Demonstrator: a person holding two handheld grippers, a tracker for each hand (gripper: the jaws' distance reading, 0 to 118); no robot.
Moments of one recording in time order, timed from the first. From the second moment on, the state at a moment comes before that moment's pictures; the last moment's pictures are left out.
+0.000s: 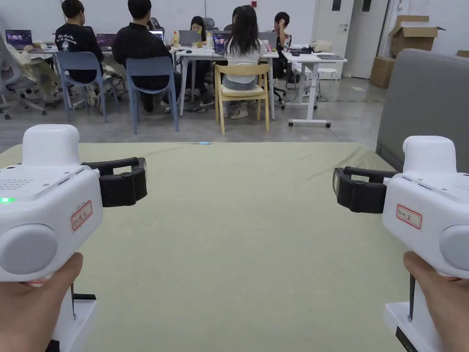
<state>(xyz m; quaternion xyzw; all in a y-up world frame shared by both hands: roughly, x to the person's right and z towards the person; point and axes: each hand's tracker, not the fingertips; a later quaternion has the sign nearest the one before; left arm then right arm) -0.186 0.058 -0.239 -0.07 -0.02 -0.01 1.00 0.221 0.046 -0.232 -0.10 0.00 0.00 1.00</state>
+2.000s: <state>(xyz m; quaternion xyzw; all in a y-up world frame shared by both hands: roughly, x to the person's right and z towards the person) -0.199 0.041 -0.237 -0.04 0.06 -0.03 1.00 0.201 0.046 -0.240 -0.11 0.00 0.01 0.99</state>
